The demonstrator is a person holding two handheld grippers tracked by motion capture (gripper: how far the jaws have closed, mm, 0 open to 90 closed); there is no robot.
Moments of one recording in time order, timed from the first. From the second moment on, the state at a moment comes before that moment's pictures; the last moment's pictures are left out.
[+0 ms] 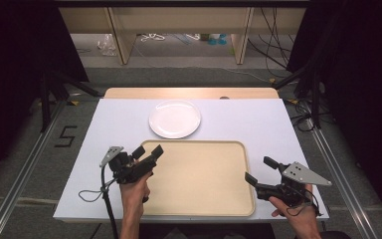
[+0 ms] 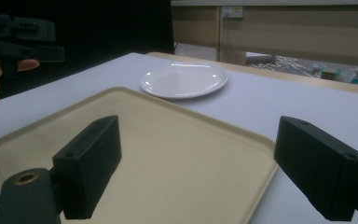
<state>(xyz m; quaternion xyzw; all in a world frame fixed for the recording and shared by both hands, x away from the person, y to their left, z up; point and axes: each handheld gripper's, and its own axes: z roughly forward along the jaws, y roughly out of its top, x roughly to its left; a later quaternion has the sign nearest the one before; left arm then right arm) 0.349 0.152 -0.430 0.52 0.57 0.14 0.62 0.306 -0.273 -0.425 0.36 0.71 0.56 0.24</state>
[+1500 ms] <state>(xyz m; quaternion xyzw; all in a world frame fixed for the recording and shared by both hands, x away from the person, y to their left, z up) 0.535 0.170 -0.467 0.44 0.73 0.05 0.52 0.305 -0.272 -0.427 0.35 0.71 0.57 0.22</state>
